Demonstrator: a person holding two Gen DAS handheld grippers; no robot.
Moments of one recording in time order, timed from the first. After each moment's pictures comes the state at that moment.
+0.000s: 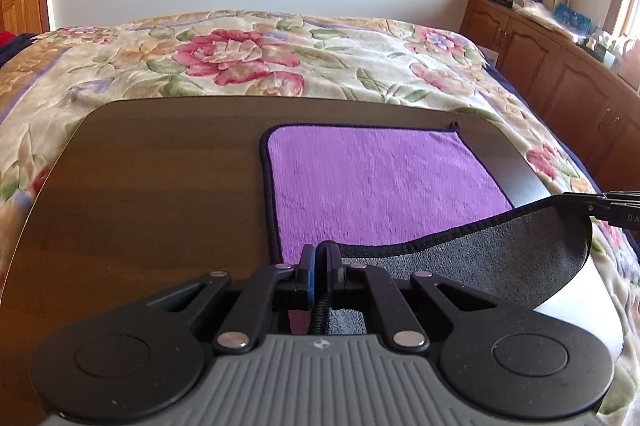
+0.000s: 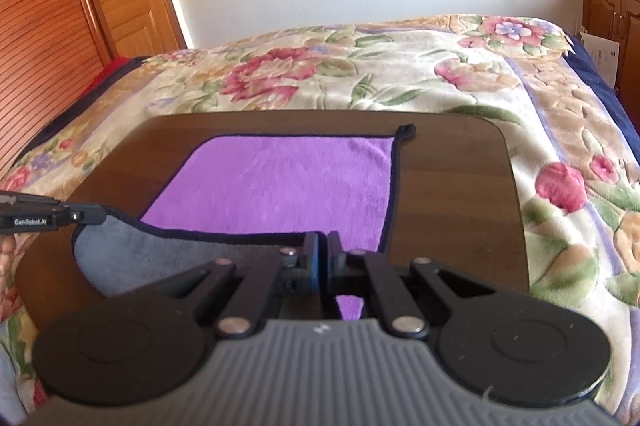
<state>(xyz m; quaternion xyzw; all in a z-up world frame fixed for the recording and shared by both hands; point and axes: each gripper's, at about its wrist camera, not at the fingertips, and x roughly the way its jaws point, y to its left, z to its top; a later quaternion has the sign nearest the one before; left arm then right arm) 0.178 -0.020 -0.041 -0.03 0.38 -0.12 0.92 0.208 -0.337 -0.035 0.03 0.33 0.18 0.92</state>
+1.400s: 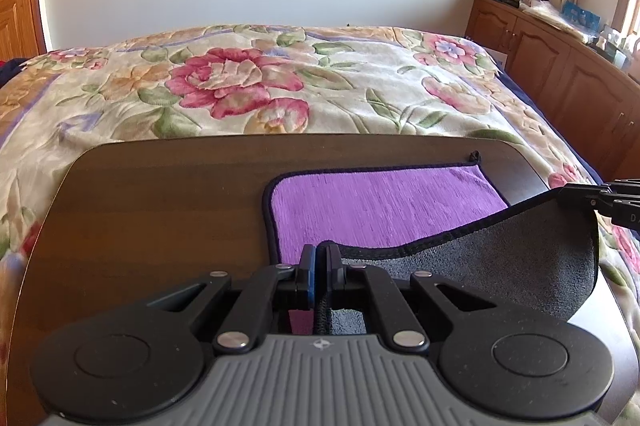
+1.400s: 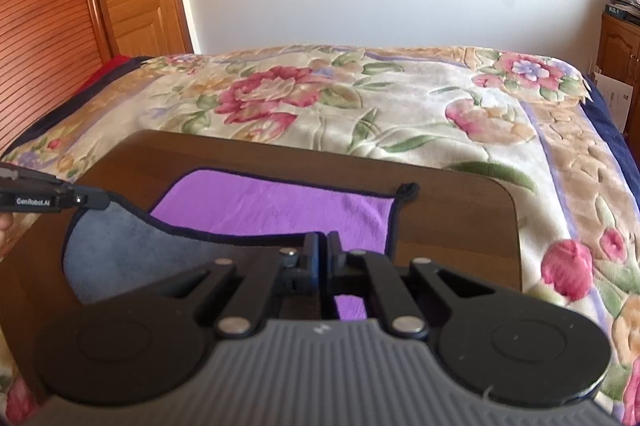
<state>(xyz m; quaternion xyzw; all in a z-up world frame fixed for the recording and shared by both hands) 0.244 -0.026 -0.027 -0.01 0.37 -0.12 0.92 0.259 -0.325 -0.024 -0.01 0.31 0.19 0.93</state>
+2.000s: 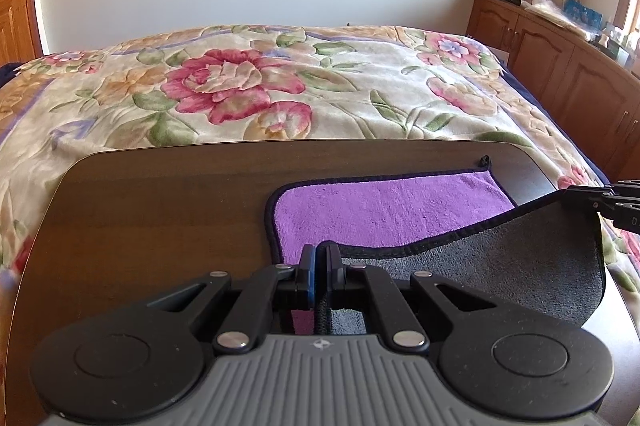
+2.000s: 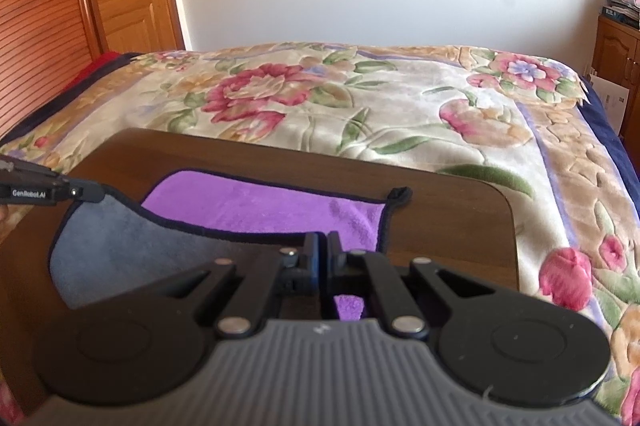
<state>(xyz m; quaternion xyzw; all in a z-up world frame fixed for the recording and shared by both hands) 0.267 -0.026 -0.035 0.00 0.37 -0.12 0.92 0.273 -0.325 -0.030 -0.02 0.31 0.18 0.93</state>
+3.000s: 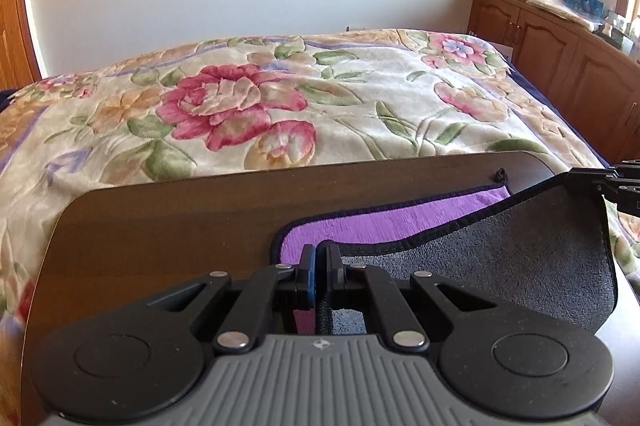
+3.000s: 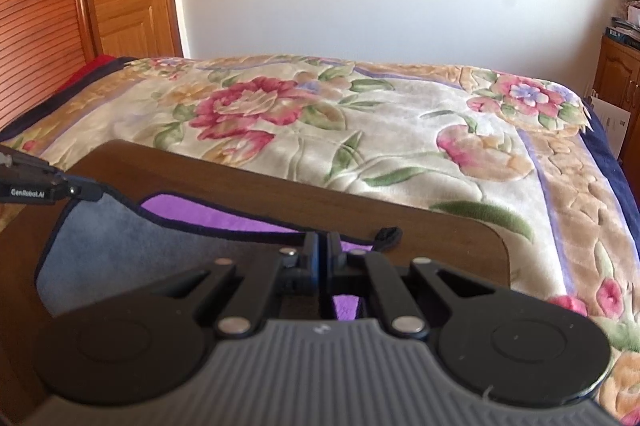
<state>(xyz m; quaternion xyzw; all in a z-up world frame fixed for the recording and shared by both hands) 0.303 -0.037 -0.029 0.03 0.36 -0.11 0.92 0.307 -0.324 -0.025 -0.04 0.29 0.18 0.94</state>
